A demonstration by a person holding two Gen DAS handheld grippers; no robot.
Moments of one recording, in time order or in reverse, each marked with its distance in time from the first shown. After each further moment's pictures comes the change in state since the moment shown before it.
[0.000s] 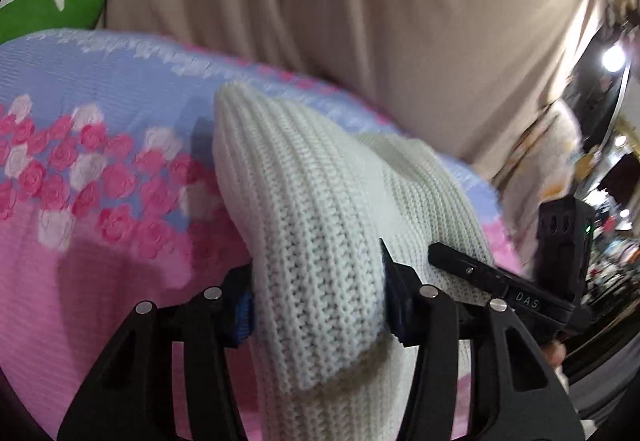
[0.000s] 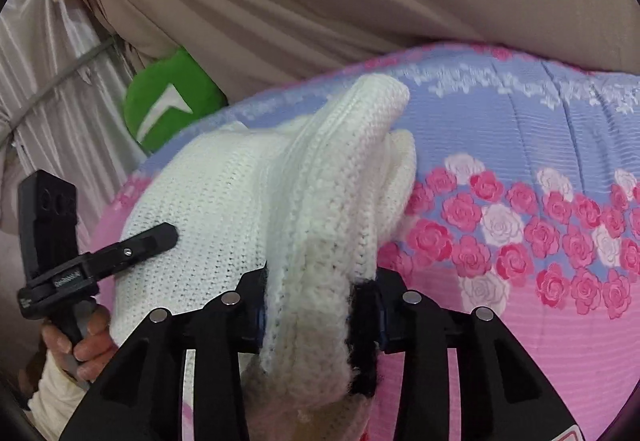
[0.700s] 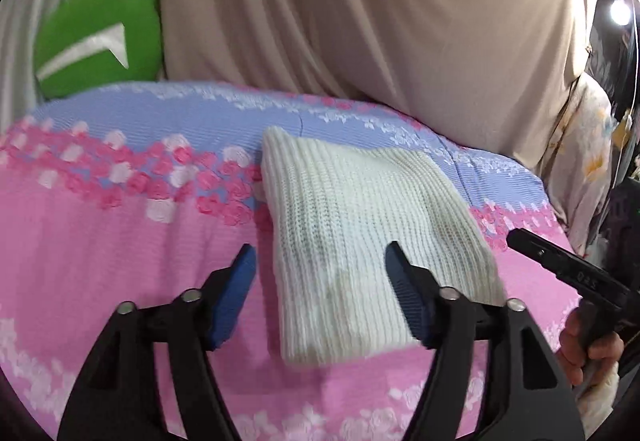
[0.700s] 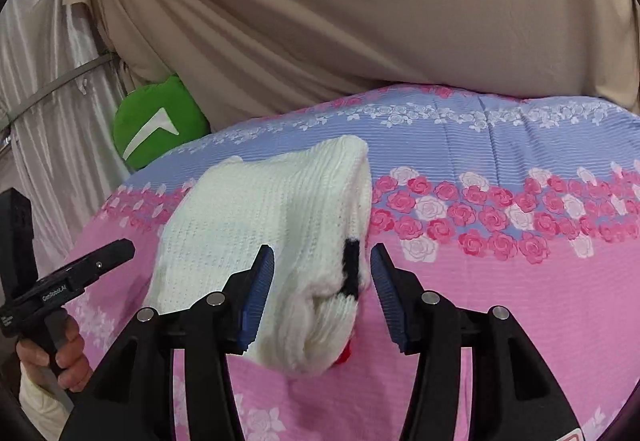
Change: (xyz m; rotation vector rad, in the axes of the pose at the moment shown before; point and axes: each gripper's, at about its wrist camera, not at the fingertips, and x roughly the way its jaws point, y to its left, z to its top) left arm -0.091 -0.051 -0.052 0.105 -0.156 0.240; right arm -0.099 0.027 -0.053 -0.030 -0.200 -0.135
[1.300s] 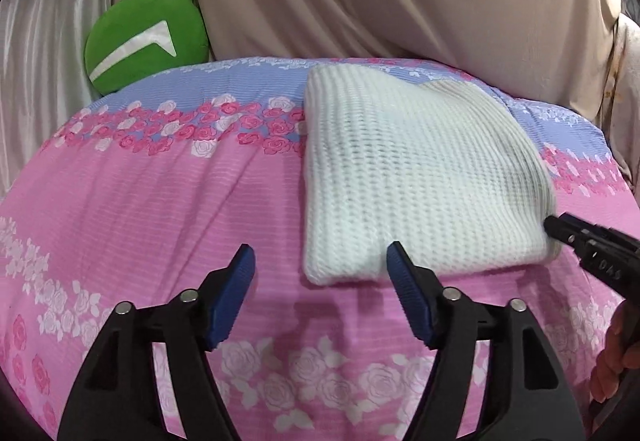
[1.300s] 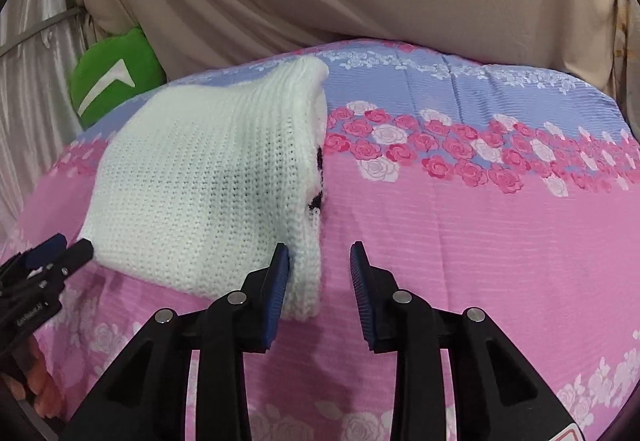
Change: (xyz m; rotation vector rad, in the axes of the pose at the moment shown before) left arm 0.011 -0.030 -0.067 0.076 0.047 0.287; right arm 0.022 -0.012 -0.058 -0.013 0.069 -0.195
